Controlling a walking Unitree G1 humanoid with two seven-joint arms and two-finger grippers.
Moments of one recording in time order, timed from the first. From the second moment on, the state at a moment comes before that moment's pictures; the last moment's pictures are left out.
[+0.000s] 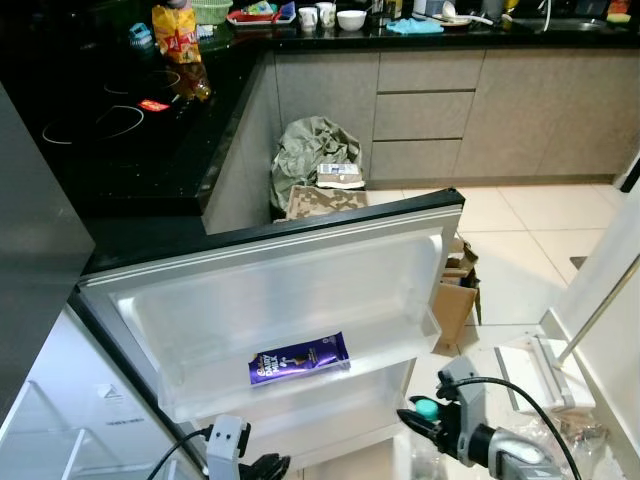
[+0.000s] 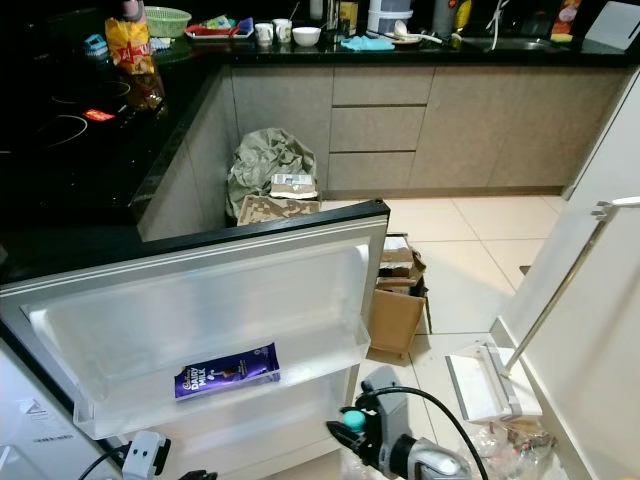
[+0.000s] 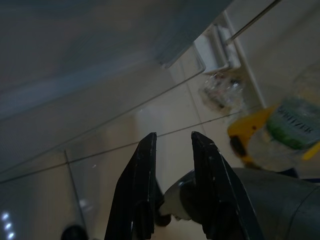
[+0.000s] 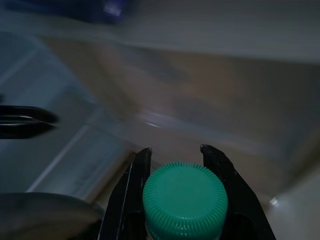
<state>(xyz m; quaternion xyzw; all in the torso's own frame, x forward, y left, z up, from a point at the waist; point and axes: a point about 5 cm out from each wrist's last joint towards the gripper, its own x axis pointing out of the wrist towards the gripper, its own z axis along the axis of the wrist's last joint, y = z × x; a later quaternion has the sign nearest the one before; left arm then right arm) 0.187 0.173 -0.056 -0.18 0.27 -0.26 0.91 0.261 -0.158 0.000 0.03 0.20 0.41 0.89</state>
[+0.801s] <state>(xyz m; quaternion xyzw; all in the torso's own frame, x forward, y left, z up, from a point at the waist) 0.200 0.150 -0.041 -0.22 0.20 -0.33 0.90 0.255 -0.141 0.008 -0.04 0.18 0.50 0.85</state>
